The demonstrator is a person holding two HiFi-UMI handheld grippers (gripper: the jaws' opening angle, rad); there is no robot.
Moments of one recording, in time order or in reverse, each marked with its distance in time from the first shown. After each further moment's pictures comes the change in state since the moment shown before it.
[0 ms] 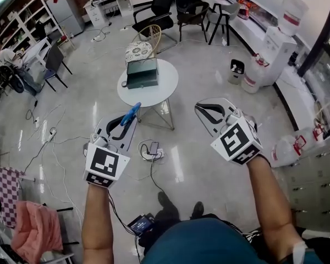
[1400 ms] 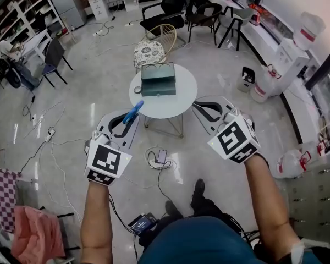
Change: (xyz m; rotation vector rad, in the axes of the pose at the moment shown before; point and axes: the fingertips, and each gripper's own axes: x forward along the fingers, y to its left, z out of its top) left arm 0.064 0.217 -0.134 -0.047 -0.002 -0.010; right arm 0.257 -0.037 0.092 -0.020 0.012 0.033
